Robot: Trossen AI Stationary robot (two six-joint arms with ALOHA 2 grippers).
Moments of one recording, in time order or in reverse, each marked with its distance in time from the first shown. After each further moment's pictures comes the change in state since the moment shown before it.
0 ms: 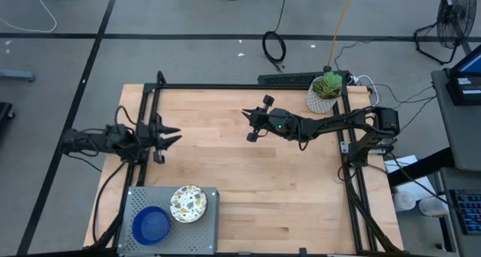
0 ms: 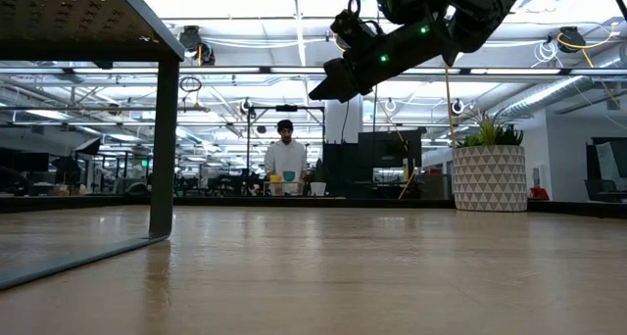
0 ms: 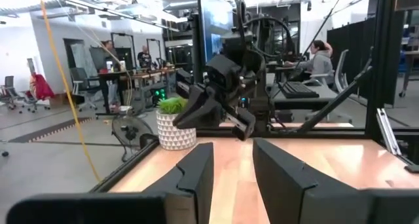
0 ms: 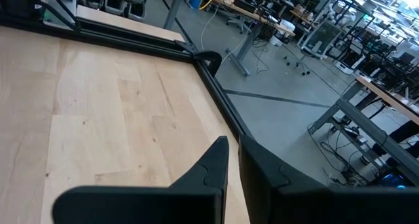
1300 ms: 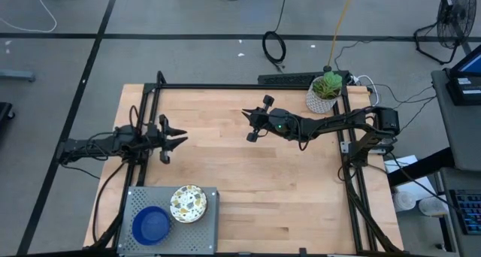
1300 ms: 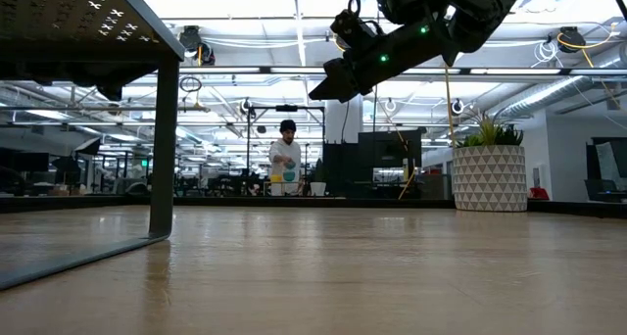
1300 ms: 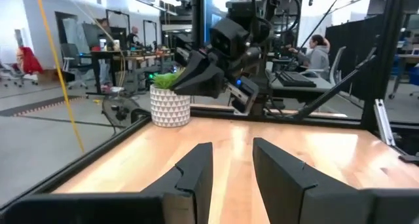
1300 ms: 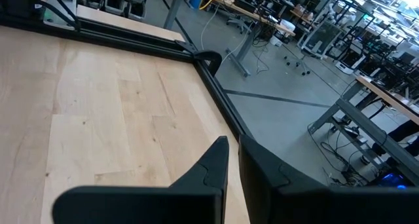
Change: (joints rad) left arm 0.181 0.001 -0.134 0.079 0.189 -0.111; right arm 0.000 0.000 0.000 0.000 0.000 0.000
